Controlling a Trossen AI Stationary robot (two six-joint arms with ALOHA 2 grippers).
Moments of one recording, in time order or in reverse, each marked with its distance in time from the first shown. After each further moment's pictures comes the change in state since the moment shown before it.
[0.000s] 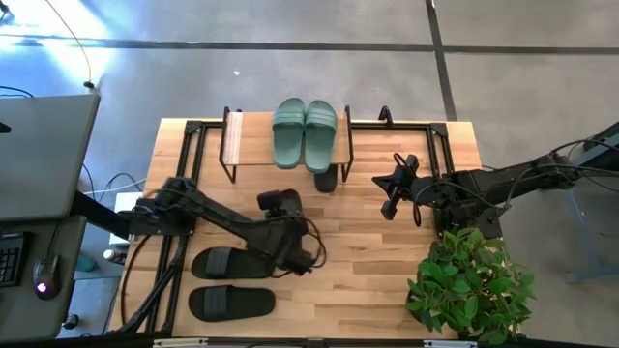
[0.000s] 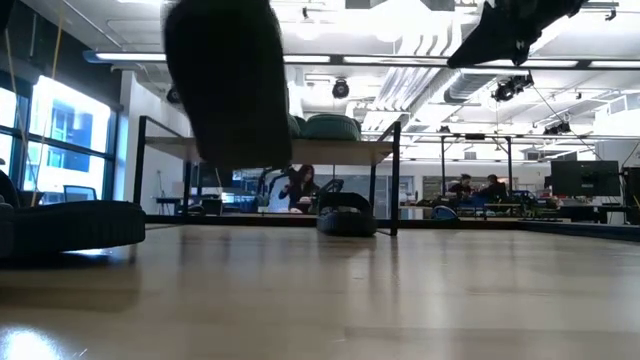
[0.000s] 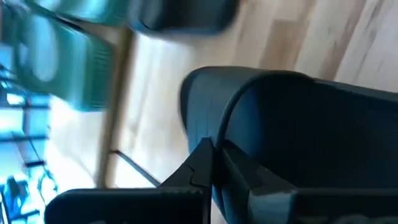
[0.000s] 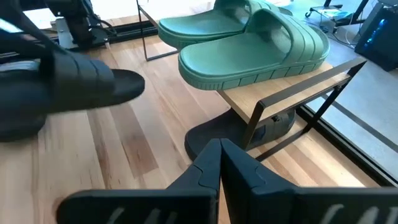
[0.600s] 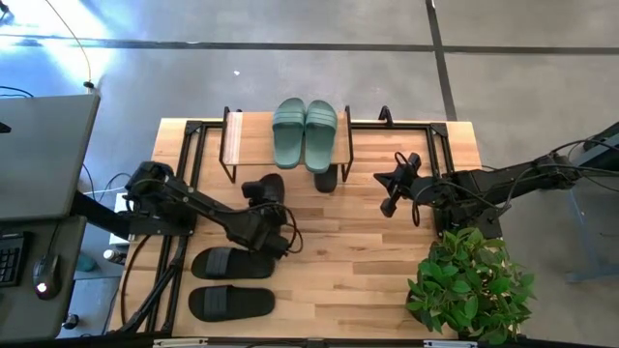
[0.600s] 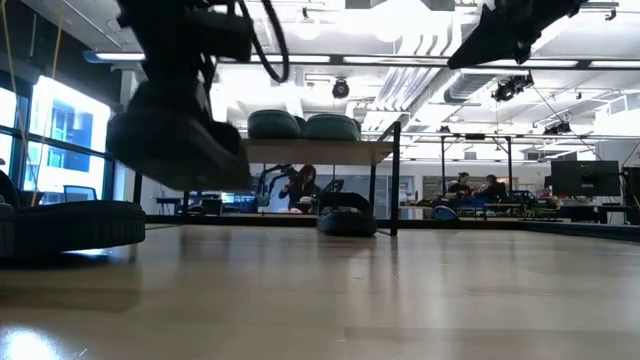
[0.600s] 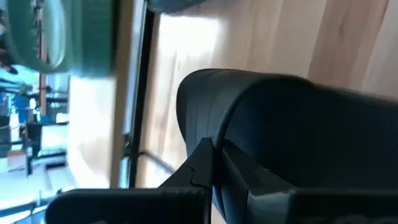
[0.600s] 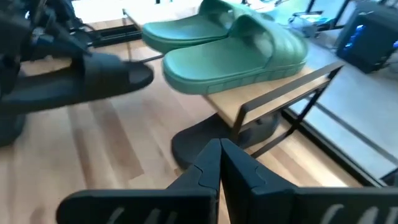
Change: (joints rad) left arm 0.039 -0.239 -0.555 0.334 -0.126 0.160; right arm 0.000 0.000 0.000 -0.004 0.064 -0.003
